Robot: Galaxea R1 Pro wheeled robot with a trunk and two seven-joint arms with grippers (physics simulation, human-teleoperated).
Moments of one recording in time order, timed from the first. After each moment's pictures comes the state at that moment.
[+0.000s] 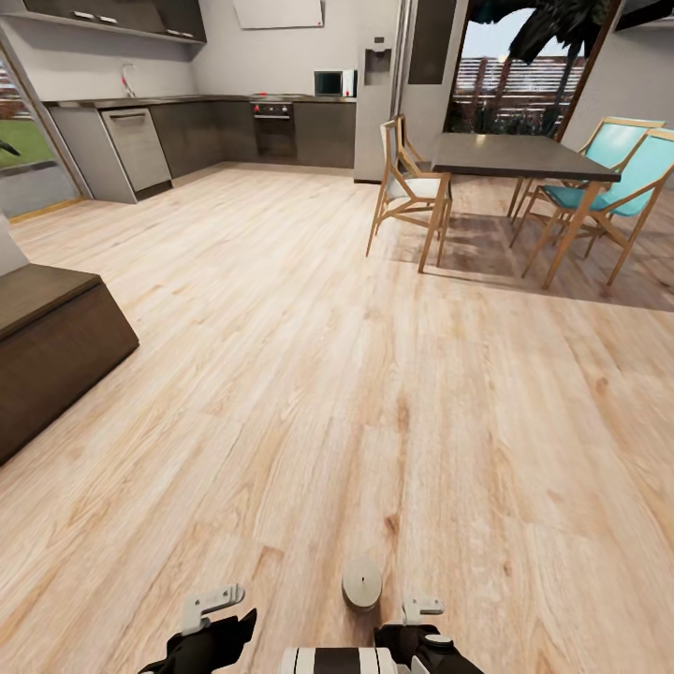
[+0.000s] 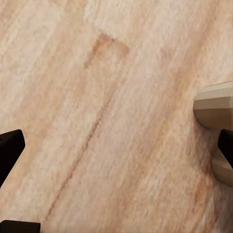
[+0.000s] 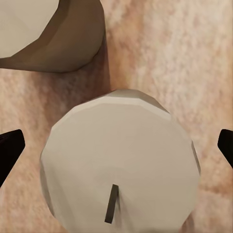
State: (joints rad) left arm 0.13 -0.05 -0.07 -1.59 0.32 0.62 0.19; right arm -0.45 0.11 0.40 -0.33 -0.42 0.13 -0.14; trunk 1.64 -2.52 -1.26
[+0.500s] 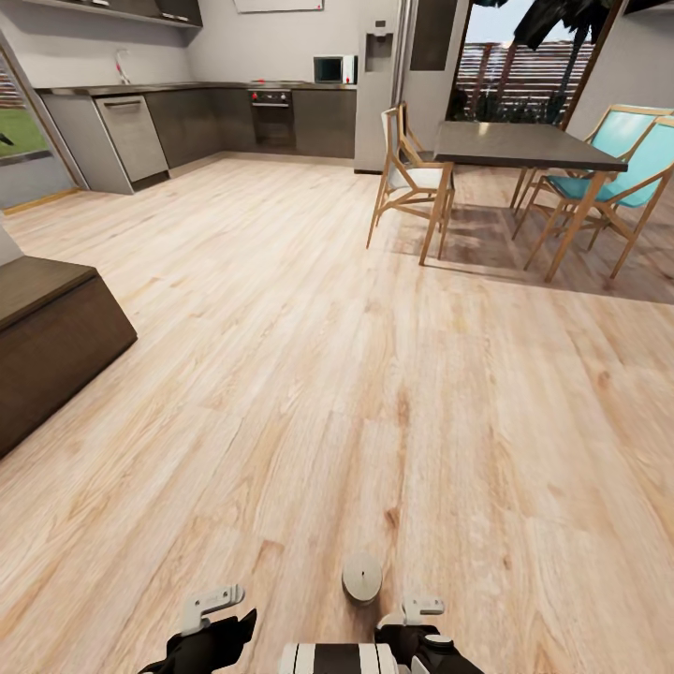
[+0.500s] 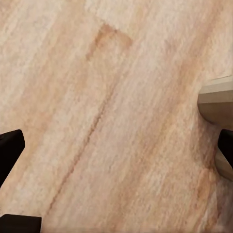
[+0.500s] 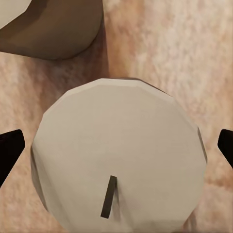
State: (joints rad) left arm 0.13 -0.05 -0.07 -1.59 0.32 0.62 0.19; right arm -0.45 0.11 0.40 -0.33 -0.42 0.13 -0.14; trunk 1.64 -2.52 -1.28
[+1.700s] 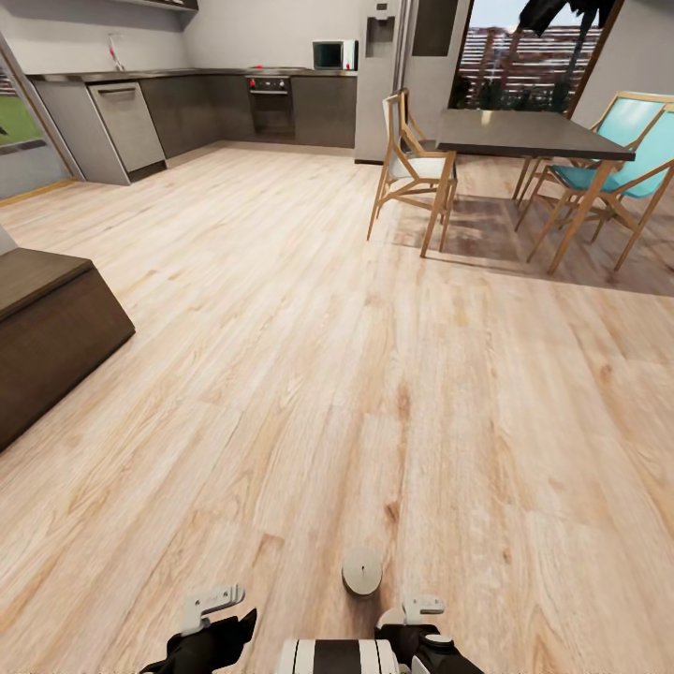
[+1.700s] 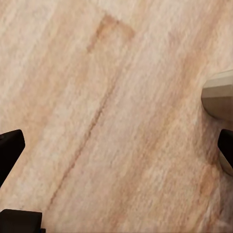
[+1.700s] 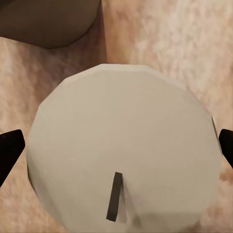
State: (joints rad) left arm 0.13 -0.05 -0.07 -1.59 0.32 0.62 0.19; right arm -0.45 0.11 0.41 -0.33 -0.42 0.13 -0.14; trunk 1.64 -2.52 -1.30
